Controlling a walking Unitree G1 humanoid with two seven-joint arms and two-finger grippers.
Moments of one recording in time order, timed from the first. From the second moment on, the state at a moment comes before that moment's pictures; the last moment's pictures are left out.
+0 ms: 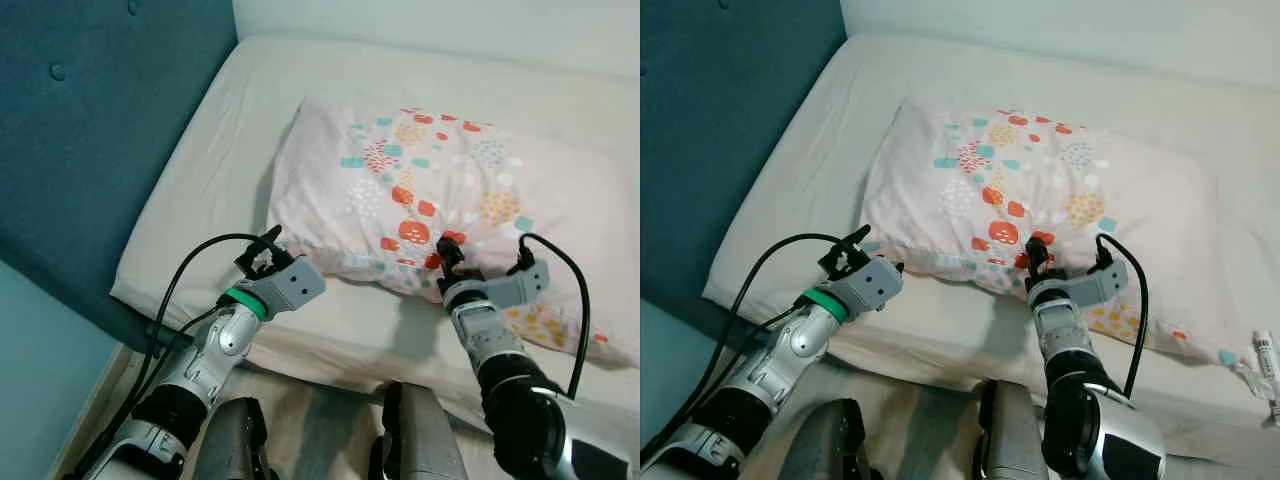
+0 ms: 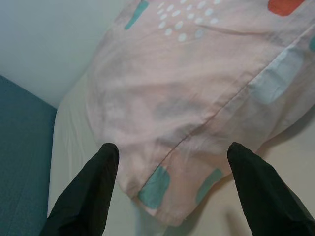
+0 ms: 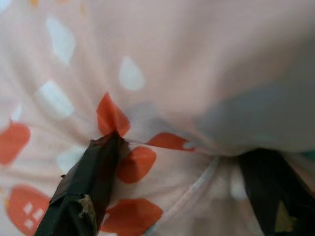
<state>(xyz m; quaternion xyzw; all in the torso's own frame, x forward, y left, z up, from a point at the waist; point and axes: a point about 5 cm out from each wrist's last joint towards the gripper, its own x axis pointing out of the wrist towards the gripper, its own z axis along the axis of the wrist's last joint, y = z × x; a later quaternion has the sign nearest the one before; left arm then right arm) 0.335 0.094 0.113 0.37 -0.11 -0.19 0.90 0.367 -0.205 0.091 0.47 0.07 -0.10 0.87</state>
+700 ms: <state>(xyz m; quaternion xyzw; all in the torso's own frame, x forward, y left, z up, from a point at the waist) 0.339 0.096 0.119 0.36 -0.11 -0.17 0.91 0.374 -0.223 0.118 0.23 0.04 -0.05 0.97</state>
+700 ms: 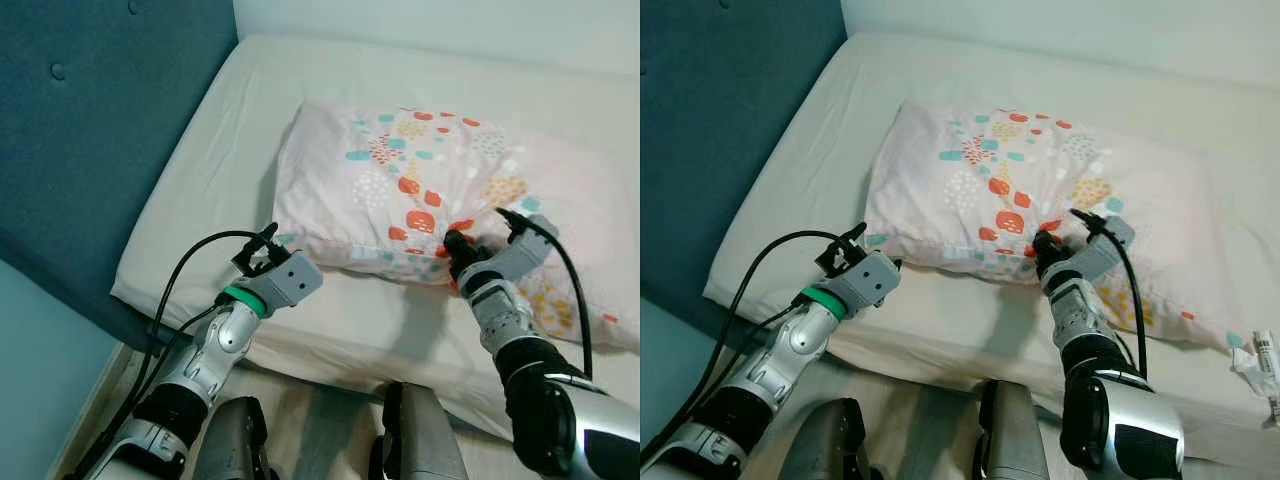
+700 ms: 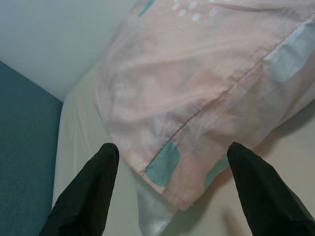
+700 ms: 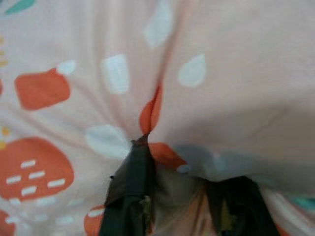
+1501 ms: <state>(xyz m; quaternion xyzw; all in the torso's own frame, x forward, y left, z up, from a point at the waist) 0.343 0.171 0.271 0.31 -0.36 0.11 0.87 0.377 -0.127 0.254 0.21 -0.28 0.33 0.88</state>
